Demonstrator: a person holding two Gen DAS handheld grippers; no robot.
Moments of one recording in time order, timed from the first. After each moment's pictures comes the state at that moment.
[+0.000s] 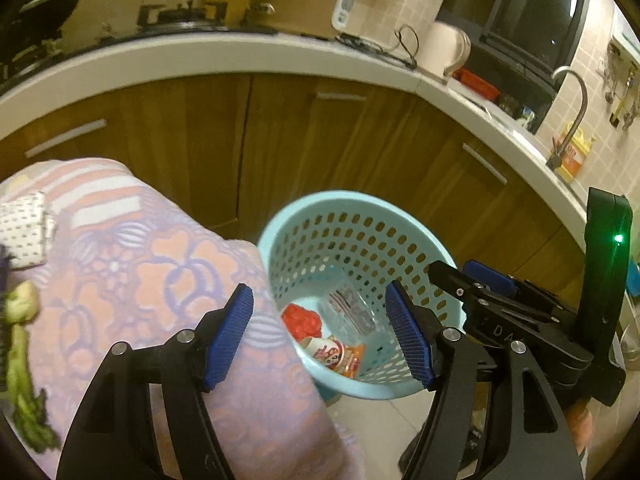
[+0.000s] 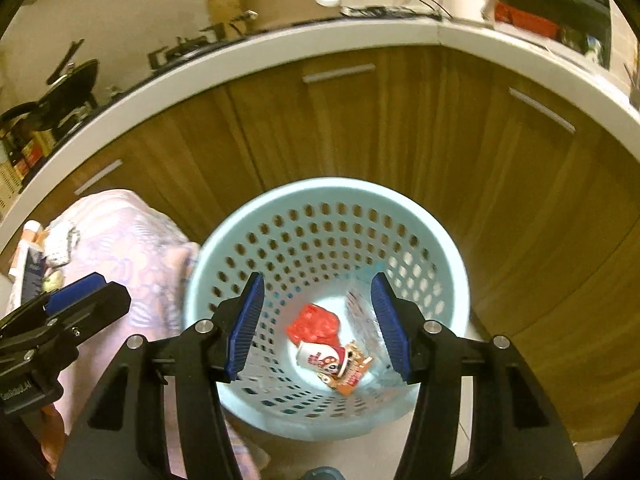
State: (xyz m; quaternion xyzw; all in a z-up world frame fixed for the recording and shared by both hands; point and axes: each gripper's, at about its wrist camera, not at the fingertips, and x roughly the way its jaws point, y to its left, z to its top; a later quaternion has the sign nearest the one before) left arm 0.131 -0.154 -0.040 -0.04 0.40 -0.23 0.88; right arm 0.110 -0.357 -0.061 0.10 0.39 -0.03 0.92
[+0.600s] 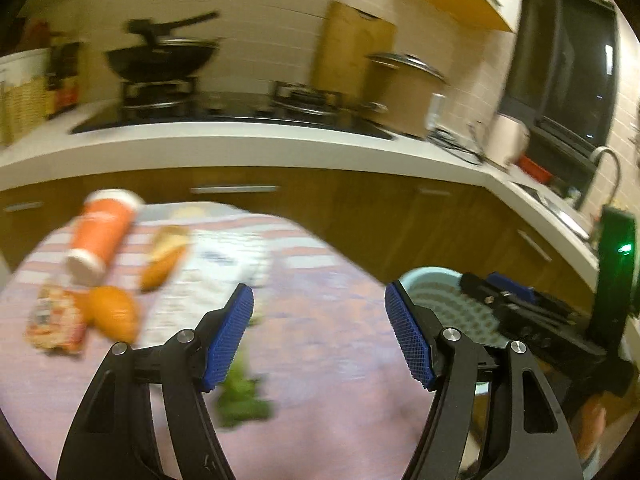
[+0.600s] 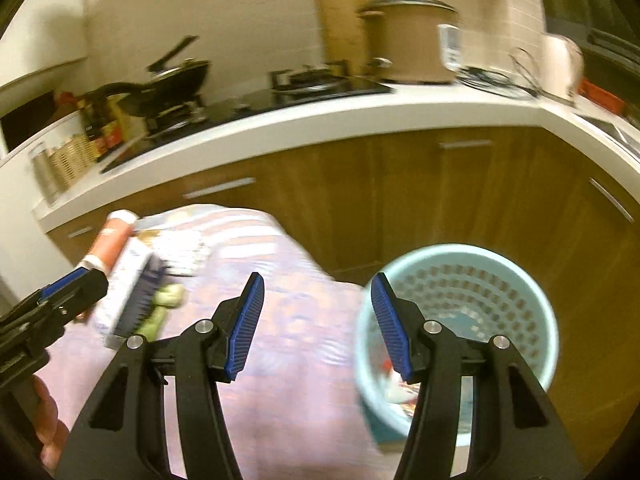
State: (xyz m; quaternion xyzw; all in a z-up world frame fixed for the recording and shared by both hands) left arm 0.062 0.006 0.030 -0.08 0.30 -0.08 0.95; right arm 0.098 -0.213 0.010 0.05 0.32 0.10 0.94
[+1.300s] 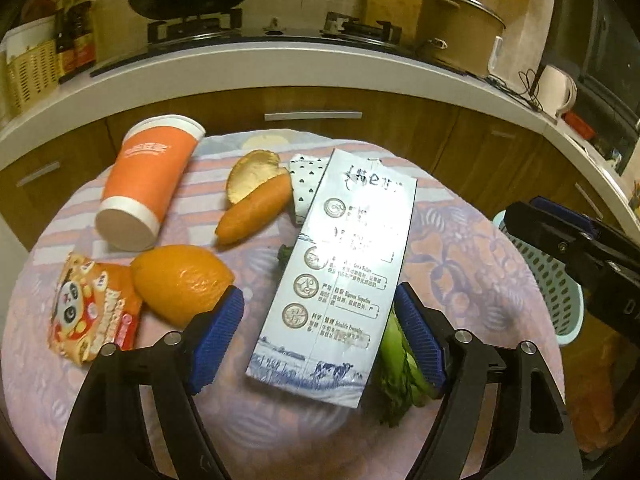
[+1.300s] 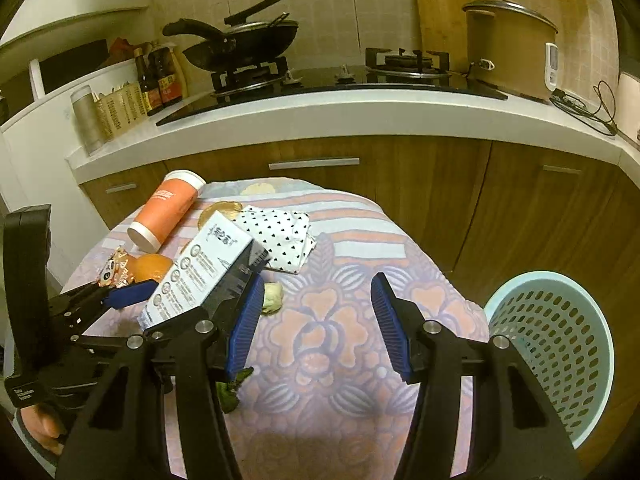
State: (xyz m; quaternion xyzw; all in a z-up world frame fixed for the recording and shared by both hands) left arm 0.110 0.074 -0.034 -0.04 0.41 -0.05 0.91; right arm 0.127 -0.105 -0.008 0.00 0.34 0.18 0.92
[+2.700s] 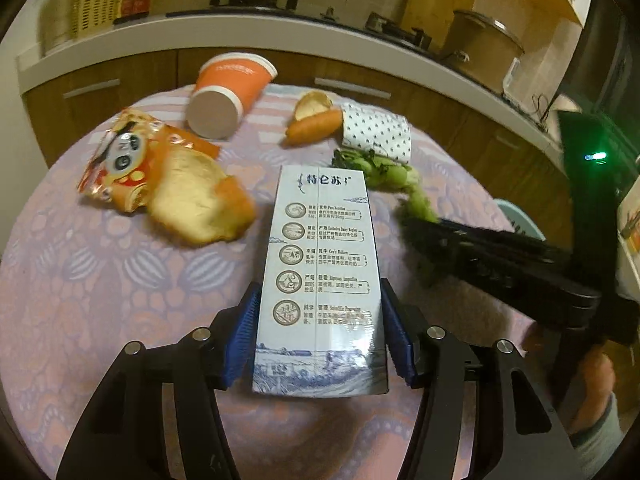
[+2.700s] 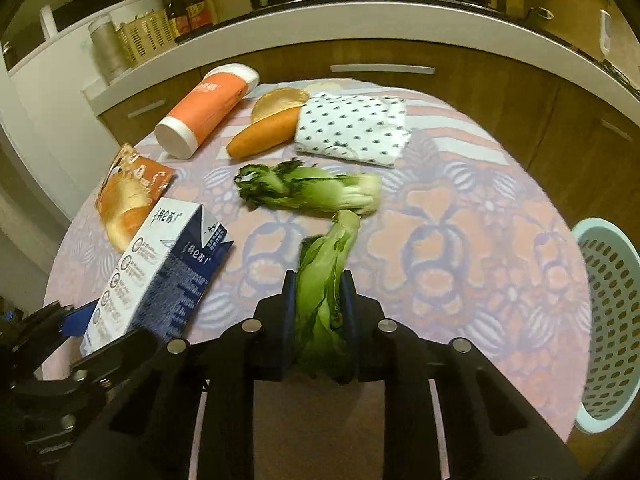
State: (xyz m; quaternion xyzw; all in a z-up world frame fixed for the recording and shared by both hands) left arm 0.019 0.108 -0.050 -0.11 0.42 -0.02 0.90; right arm 0.108 -0.042 -0.069 -0.03 0.43 0.23 0.87
